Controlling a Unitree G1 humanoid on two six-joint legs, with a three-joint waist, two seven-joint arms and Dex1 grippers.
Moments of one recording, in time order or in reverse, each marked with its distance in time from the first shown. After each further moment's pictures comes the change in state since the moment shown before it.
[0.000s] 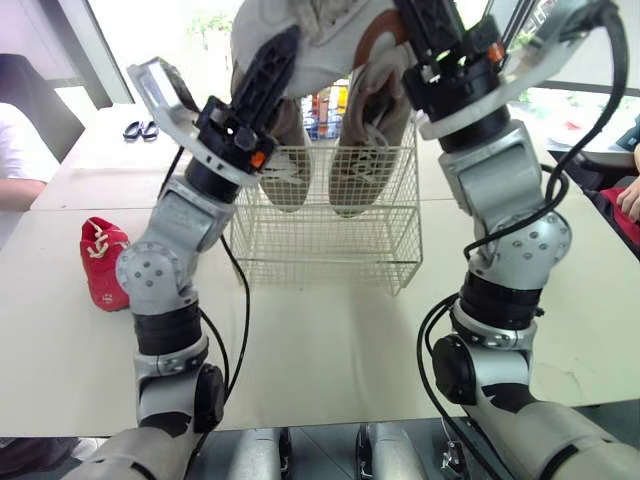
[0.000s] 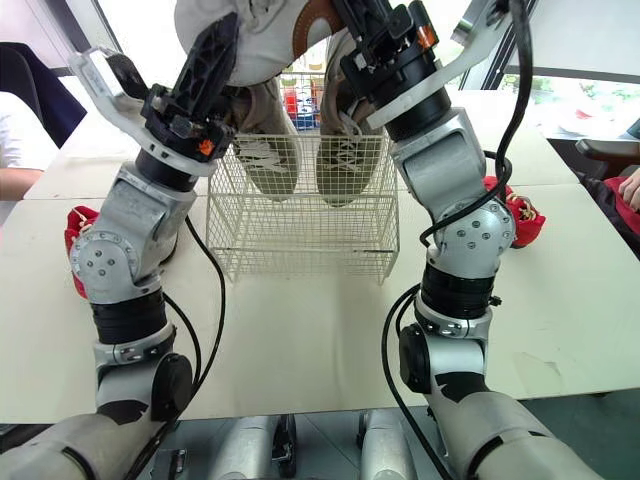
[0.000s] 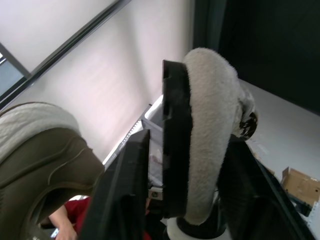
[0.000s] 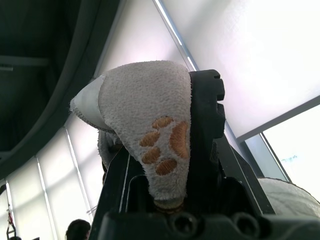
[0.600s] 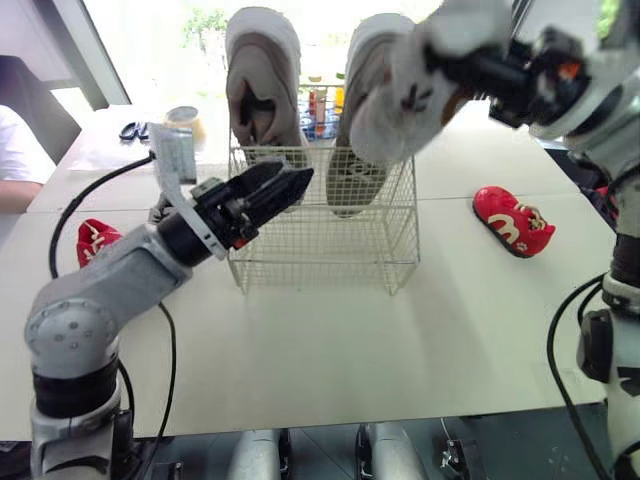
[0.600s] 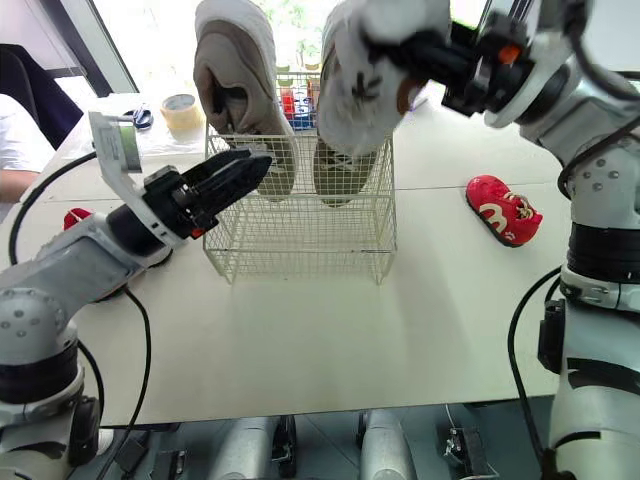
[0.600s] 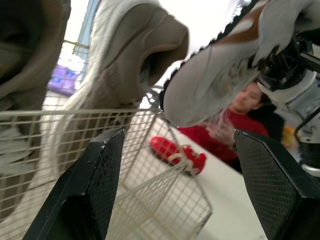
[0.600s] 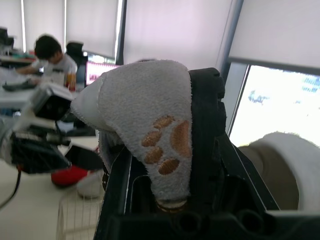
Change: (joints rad) left arm 0.270 0.413 -0.037 -0.358 0.084 0.170 0.205; right arm -0.072 -0.675 0.157 0.386 -0.415 -0.019 0.883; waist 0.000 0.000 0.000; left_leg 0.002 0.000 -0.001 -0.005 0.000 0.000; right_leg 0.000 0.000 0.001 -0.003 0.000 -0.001
